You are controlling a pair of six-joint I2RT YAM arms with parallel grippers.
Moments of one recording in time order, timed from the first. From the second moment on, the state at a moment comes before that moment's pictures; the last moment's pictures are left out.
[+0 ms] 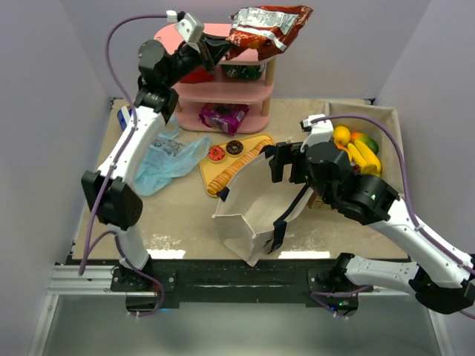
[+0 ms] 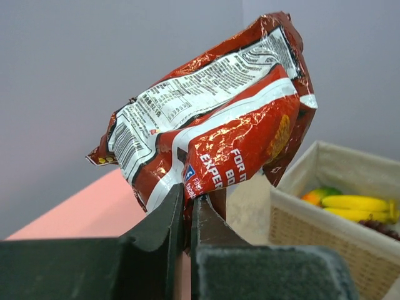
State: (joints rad) left arm -0.30 1.90 1.98 0.28 0.63 -0.07; right arm 0.91 1.03 1.35 -0.76 0.51 0.43
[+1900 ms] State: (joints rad) left arm -0.74 1.00 1.22 -0.20 0.11 0.18; right arm 0.90 0.69 1.18 -0.81 1.00 0.53
